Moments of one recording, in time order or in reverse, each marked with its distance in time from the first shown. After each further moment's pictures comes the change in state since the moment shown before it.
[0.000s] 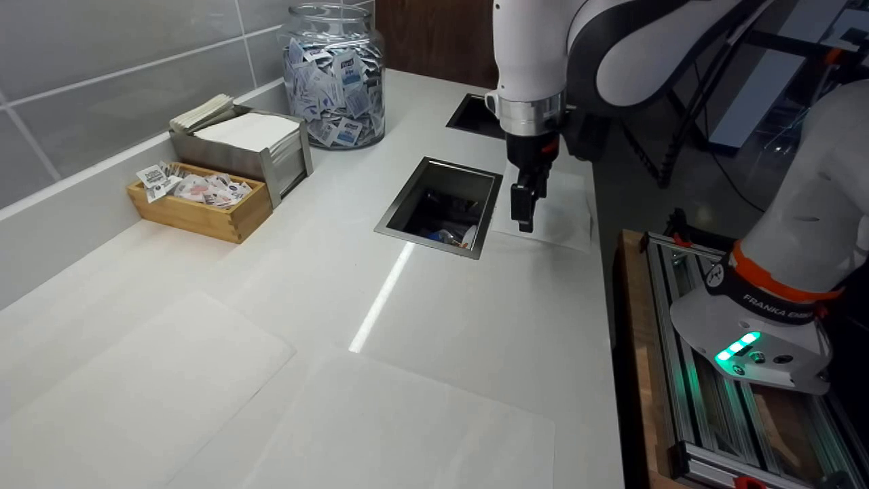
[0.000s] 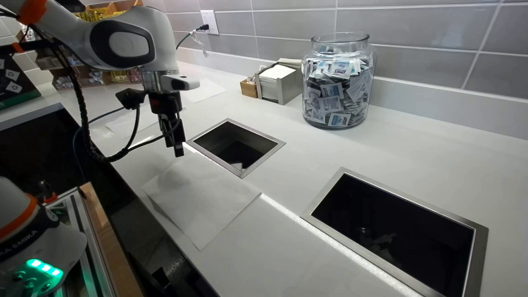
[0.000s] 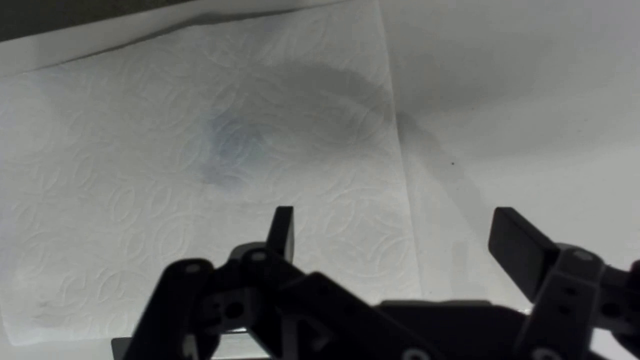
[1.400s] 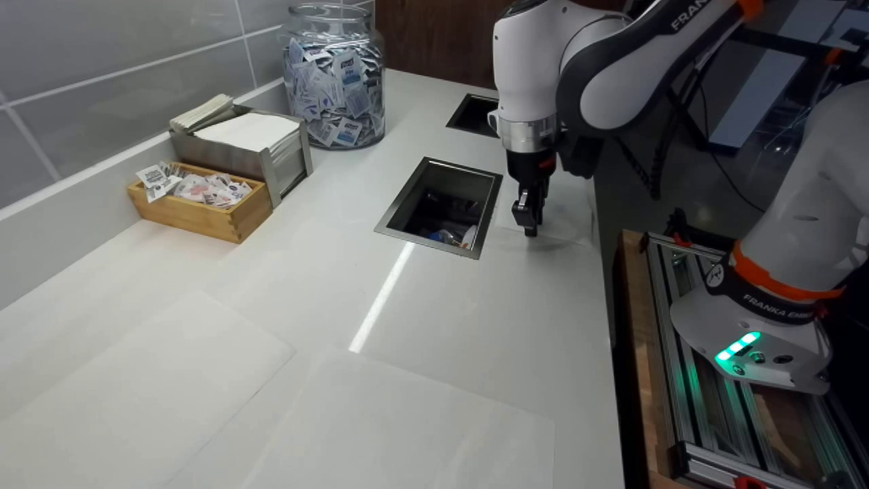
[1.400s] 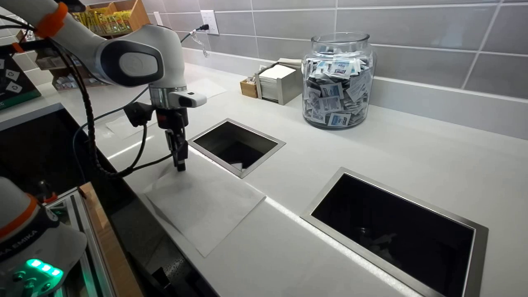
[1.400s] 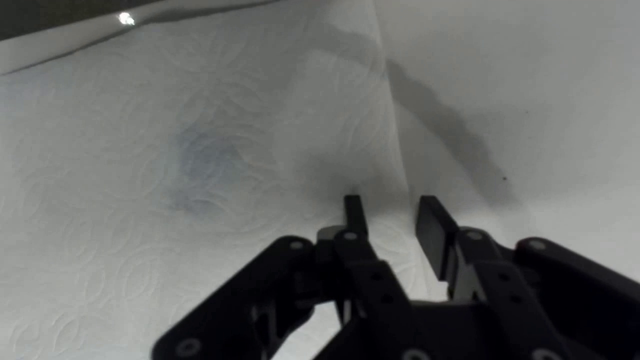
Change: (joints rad) arm -0.031 0.083 -0.031 -0.018 -0.005 0.084 -0.014
